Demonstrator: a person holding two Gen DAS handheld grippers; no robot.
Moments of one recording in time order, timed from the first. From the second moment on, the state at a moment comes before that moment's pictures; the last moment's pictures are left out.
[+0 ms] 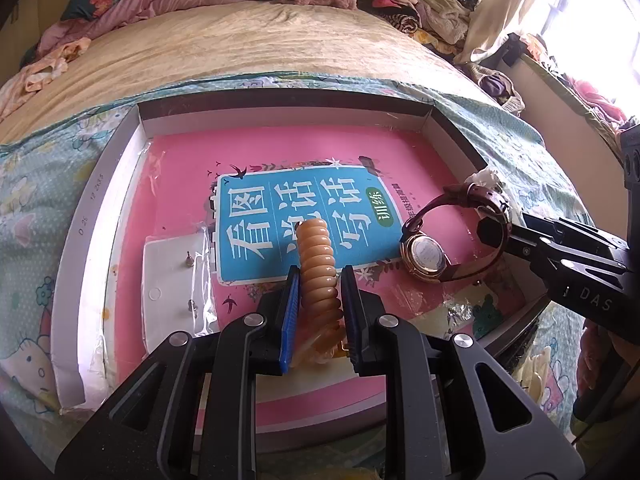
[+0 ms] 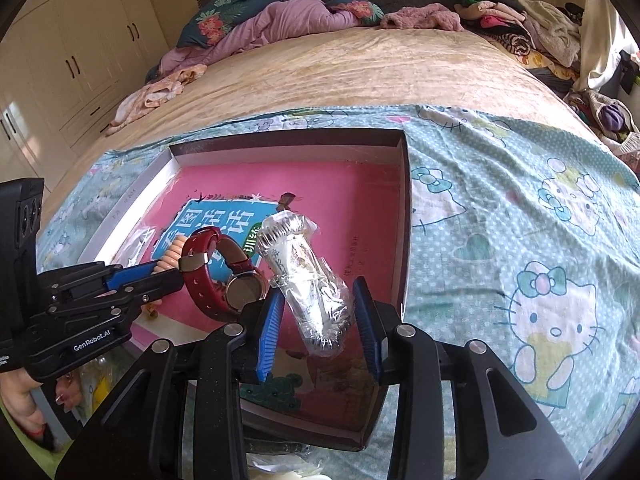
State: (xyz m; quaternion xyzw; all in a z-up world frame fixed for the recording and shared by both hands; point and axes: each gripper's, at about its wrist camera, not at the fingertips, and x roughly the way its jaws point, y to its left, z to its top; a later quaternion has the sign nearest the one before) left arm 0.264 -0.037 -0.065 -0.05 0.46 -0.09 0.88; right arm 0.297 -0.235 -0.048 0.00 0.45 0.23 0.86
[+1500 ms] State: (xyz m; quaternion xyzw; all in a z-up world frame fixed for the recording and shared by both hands) left arm 0.195 -0.009 0.028 -0.10 0.38 -0.04 0.92; right arm 0.221 -0.267 0.061 0.05 0.32 0.23 0.92
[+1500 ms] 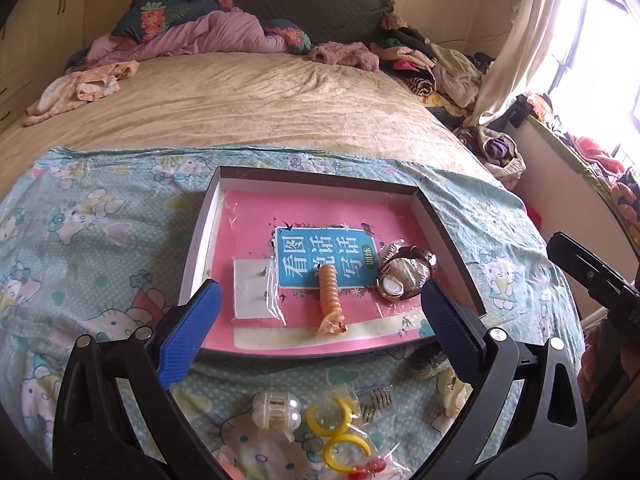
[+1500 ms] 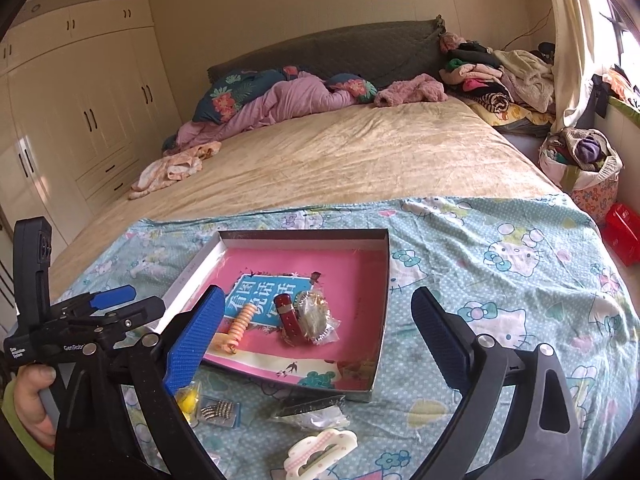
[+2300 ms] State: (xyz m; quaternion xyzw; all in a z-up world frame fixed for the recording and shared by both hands) left arm 0.131 -0.008 0.065 -0.08 0.33 -0.02 0.94; right arm 0.167 -0.266 0.109 0.02 0.27 0.26 0.93
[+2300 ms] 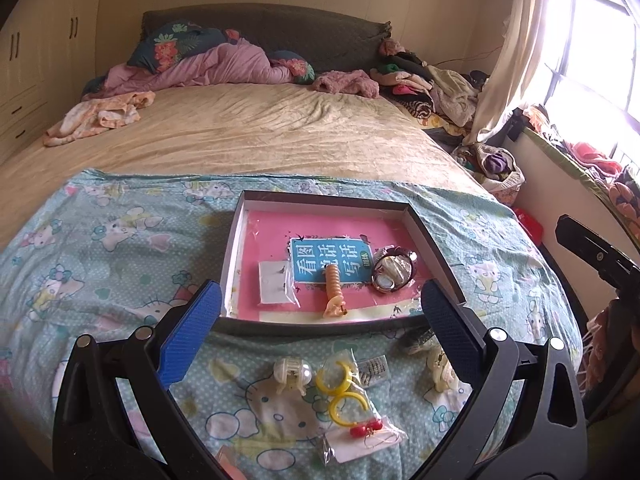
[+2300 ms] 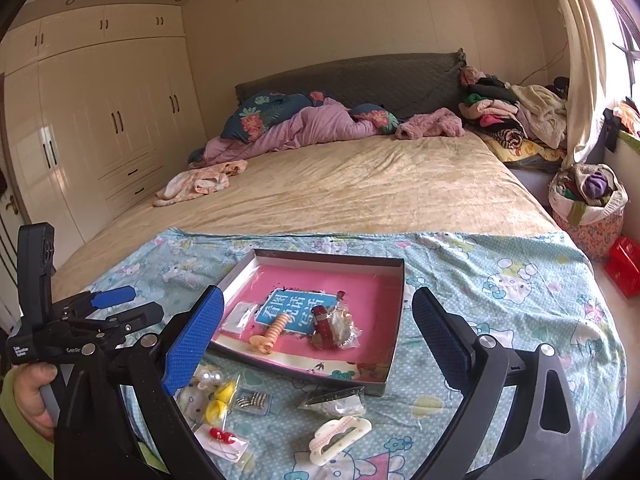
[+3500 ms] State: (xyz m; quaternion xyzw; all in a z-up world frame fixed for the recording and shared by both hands) left arm 0.079 -0.002 0.022 -0.05 0.38 0.00 0.92; right arm 0.132 -0.267 0.062 0.00 0.33 0.29 0.90
